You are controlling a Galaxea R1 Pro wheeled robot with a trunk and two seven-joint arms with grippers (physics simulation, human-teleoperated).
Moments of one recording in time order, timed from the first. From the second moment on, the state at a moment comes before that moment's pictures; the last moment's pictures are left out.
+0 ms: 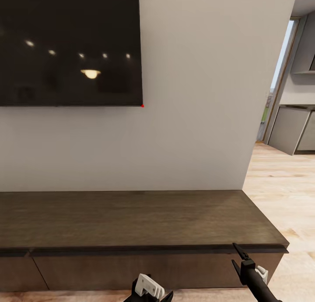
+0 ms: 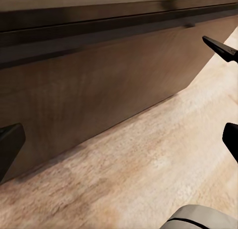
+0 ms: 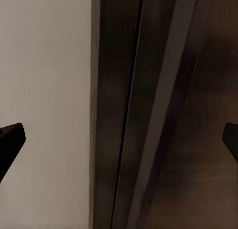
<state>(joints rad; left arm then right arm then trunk) 0.06 -0.06 -0.37 -1.35 0.04 0.27 -0.32 -0.47 -0.21 -0.98 -0.09 -0.41 0.30 0.99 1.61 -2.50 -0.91</state>
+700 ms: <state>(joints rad) 0.06 -0.06 -0.37 -1.35 0.04 0.28 -0.32 -0.47 -0.23 -0.98 -0.08 -0.42 0.29 0.98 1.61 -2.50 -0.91</state>
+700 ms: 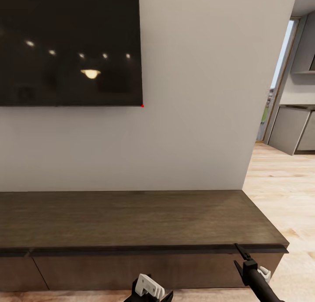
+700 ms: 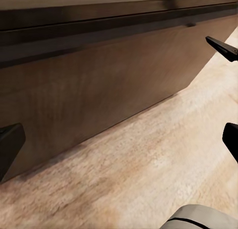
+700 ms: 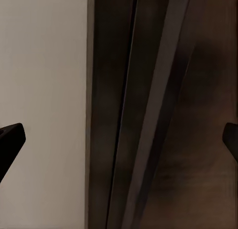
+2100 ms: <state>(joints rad) 0.06 -0.06 -0.37 -1.33 0.04 0.28 -0.32 -0.47 -0.23 -0.98 -0.07 -0.42 0.26 0.98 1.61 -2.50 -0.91</state>
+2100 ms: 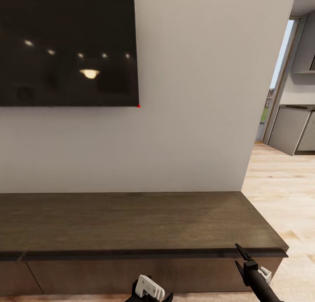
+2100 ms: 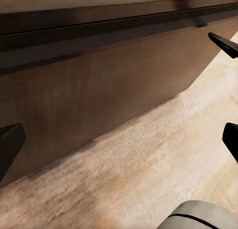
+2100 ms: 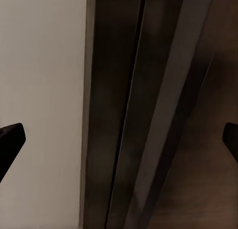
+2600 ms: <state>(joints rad) 0.06 -0.06 -0.37 -1.33 0.04 0.28 -0.32 -0.47 -0.23 -0.98 -0.07 -0.42 0.26 0.98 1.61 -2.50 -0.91</state>
